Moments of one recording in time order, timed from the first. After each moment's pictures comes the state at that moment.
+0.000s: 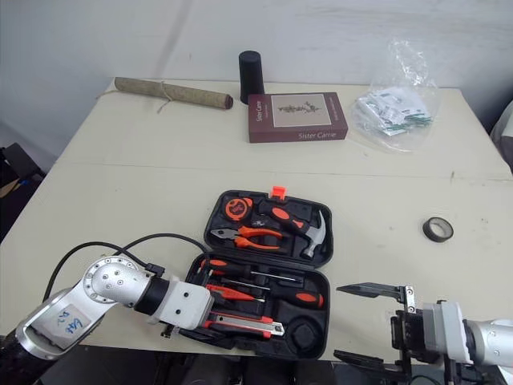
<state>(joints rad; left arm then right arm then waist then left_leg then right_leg) -0.18 0.92 -0.36 -0.64 -0.13 0.37 -1.12 0.49 -0.74 -0.36 -0.49 0.70 -0.13 1.40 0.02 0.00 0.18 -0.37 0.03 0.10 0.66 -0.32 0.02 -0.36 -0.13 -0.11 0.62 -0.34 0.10</state>
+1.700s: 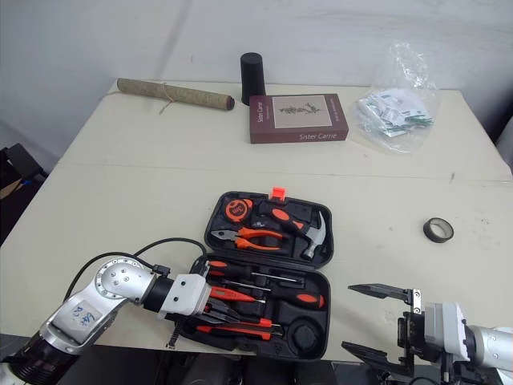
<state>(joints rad) -0.12 0.80 -0.34 -0.42 -0.24 0.25 -1.14 0.48 -0.70 -0.36 -0.35 0.65 -0.20 1.41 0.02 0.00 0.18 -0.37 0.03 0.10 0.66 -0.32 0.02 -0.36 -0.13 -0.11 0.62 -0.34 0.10</state>
